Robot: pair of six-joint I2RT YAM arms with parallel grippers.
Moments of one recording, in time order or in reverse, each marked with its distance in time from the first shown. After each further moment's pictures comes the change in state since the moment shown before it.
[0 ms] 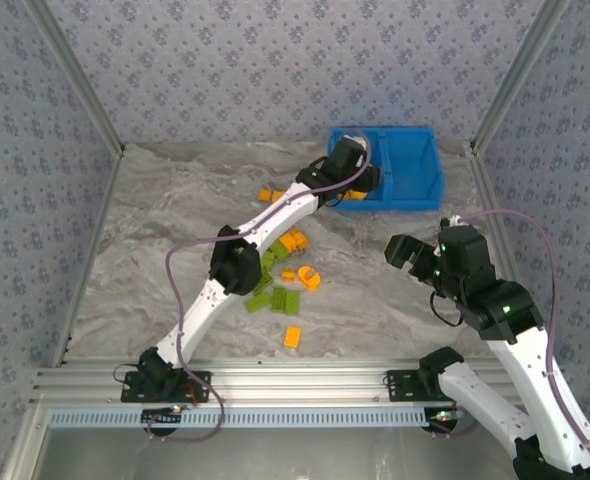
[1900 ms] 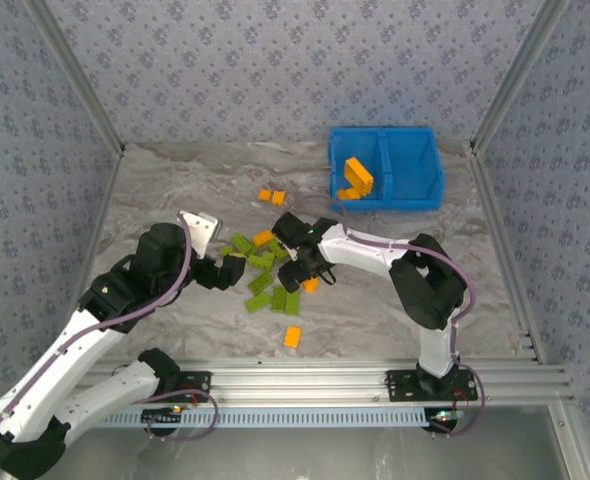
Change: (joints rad) left arm 0.108 -1.892 -1.695 -0.243 -0.048 0.257; right arm 0.429 1.192 0.319 0.217 -0.039 -0.534
